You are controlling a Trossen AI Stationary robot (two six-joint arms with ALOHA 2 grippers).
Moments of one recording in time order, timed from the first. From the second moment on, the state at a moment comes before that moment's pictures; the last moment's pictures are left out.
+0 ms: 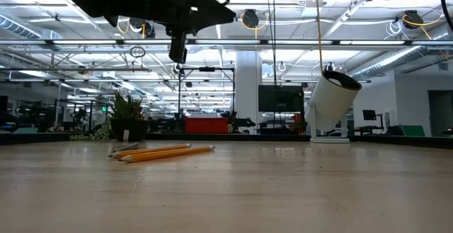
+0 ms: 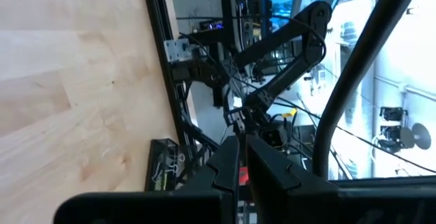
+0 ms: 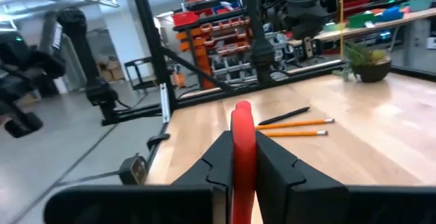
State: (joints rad) left arm 0.03 1.48 0.73 0.65 0.01 -1.40; right arm 1.53 1.16 0.25 0.71 1.57 0.46
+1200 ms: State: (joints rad) left arm -0.03 1.48 0.73 0.64 -0.08 -1.36; right arm 1.56 1.13 0.24 1.54 1.48 -0.45
